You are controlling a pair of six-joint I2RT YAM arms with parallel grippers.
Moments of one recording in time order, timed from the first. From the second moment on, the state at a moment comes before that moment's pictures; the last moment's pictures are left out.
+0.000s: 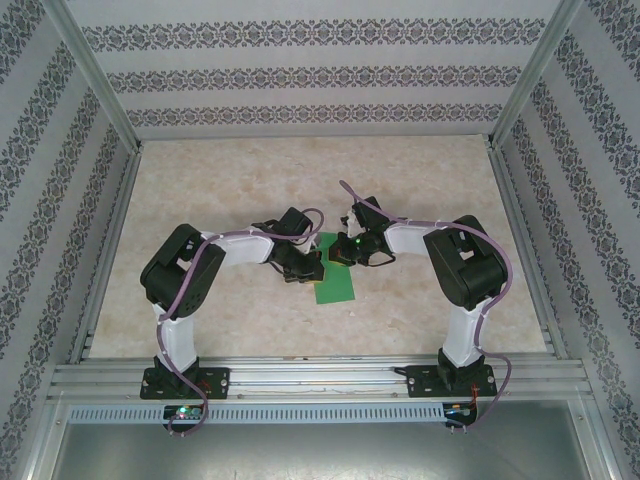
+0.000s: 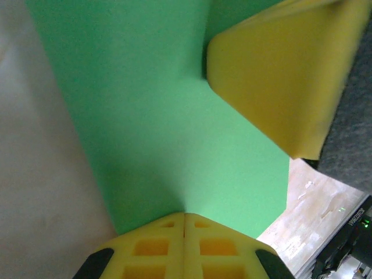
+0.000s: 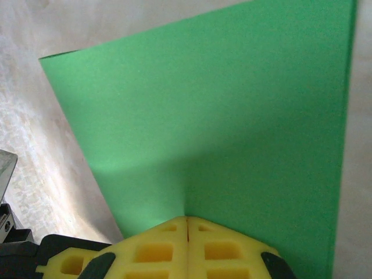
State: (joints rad) left arm -0.60 1.92 1.10 -0.37 0.56 -0.62; right arm 0.45 1.91 1.01 -0.19 -0.60 0.66
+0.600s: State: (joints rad) left arm -0.60 1.92 1.09 -0.35 0.55 -0.62; right arm 0.46 1.64 0.88 -0.23 -0.53 0.68
